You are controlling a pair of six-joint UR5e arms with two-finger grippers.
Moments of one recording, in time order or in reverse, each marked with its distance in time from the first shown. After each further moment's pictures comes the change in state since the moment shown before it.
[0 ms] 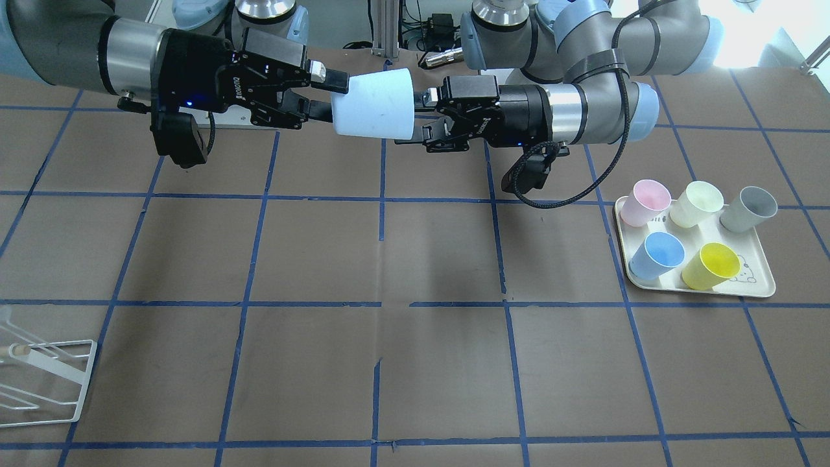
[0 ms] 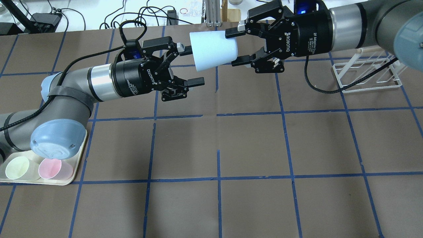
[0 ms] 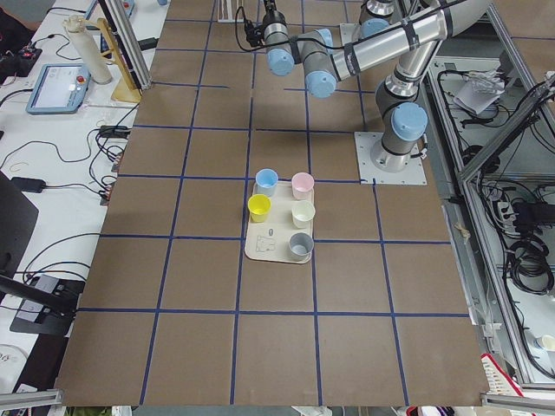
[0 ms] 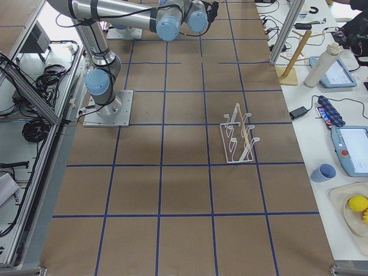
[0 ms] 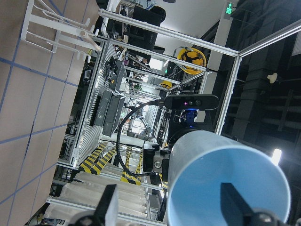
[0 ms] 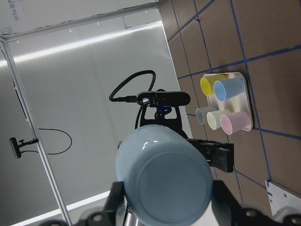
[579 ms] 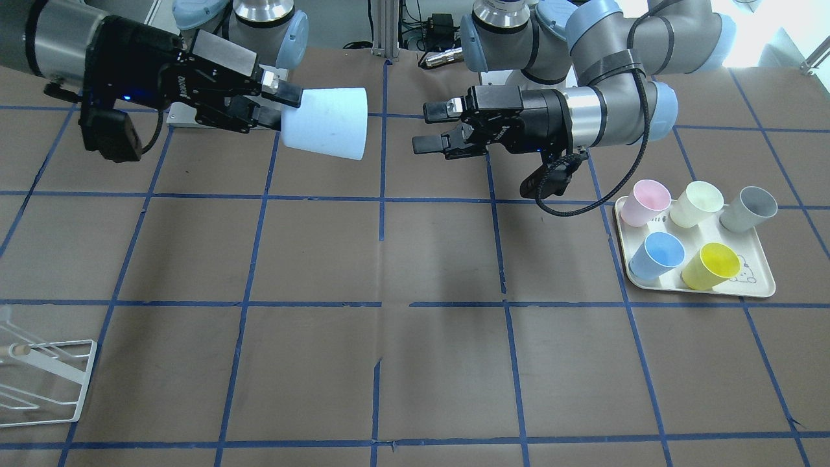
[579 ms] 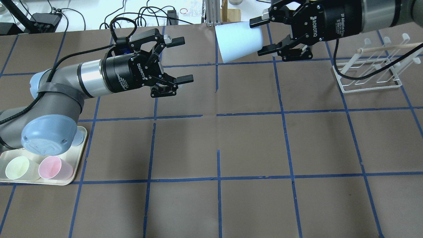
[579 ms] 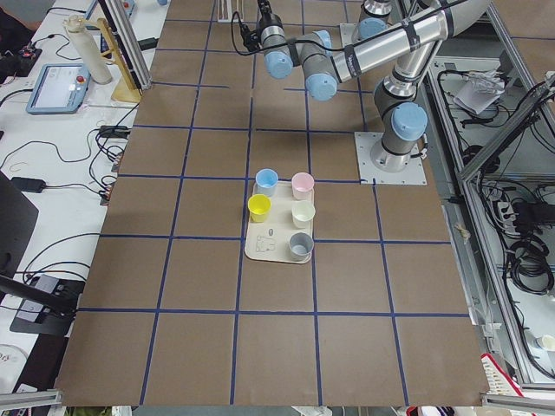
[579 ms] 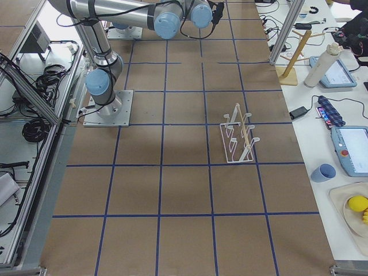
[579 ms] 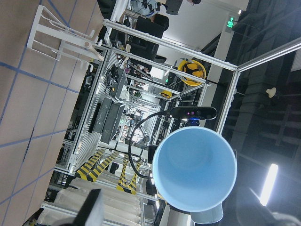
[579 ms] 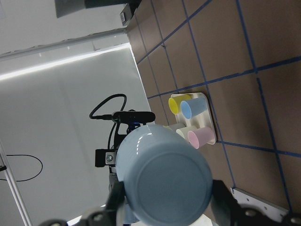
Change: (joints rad) left arm 0.057 -0.001 0.019 0.012 0.056 -0.079; right arm -0.108 0.004 -0.095 -0.030 -0.200 0.112
